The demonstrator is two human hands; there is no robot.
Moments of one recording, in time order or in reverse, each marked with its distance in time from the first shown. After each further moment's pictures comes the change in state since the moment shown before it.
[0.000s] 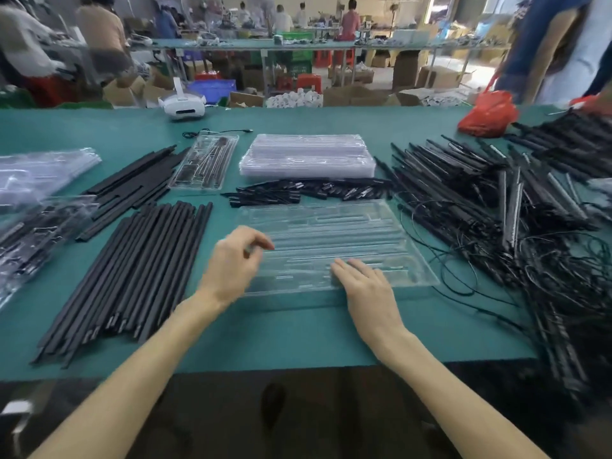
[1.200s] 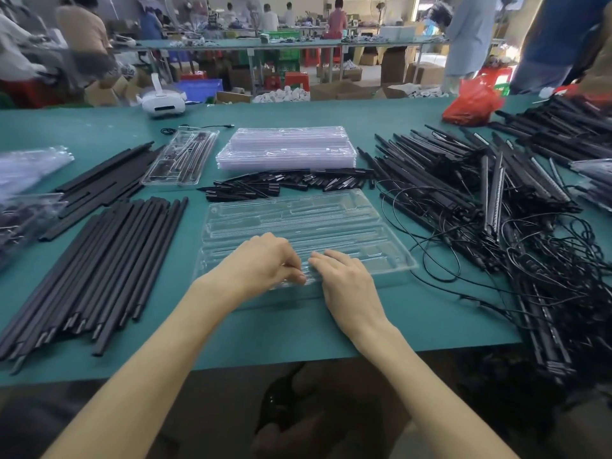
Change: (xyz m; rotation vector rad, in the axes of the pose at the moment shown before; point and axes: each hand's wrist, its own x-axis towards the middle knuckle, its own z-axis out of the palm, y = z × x) left_hand 0.009 0.070 0.034 0.368 -0.609 0.081; right_hand -0.004 0.005 0.009 0.098 0.092 -0.019
